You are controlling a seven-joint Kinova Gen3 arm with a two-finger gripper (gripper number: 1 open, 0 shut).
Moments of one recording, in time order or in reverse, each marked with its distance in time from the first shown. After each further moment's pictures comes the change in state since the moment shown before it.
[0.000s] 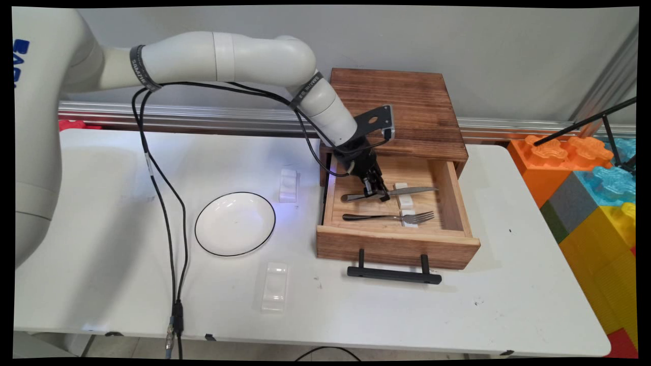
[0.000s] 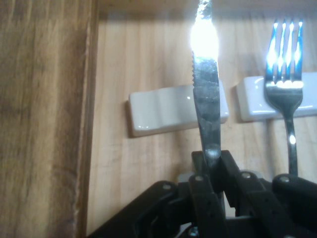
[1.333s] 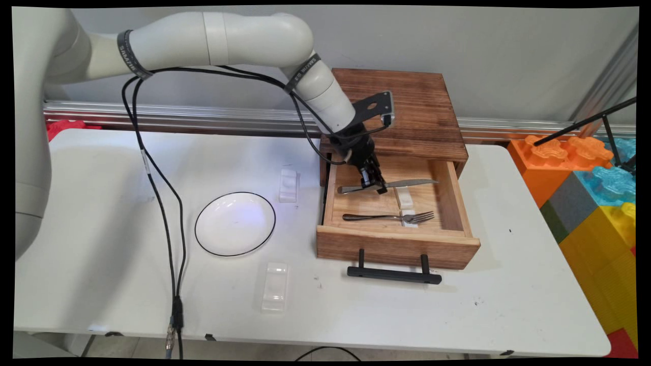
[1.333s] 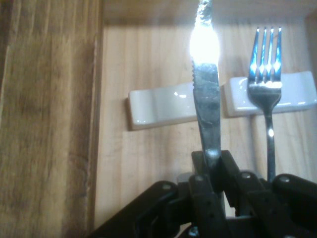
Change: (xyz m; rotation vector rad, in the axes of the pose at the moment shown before) arm 0.013 0.002 -0.031 -0.005 -0.024 -0.004
